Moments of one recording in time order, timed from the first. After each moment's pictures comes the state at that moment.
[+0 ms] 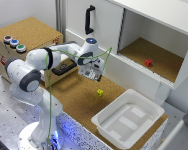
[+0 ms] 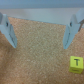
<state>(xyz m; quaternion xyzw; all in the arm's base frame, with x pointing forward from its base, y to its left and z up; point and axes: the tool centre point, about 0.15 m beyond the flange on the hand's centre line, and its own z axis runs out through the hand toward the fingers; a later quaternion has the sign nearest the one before) 0.355 -0.025 0.350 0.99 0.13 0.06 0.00</state>
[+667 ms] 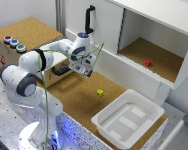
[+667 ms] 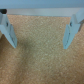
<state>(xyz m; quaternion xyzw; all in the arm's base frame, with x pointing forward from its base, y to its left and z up) 0.332 0.023 0.348 0.99 0.09 0.04 -0.03</state>
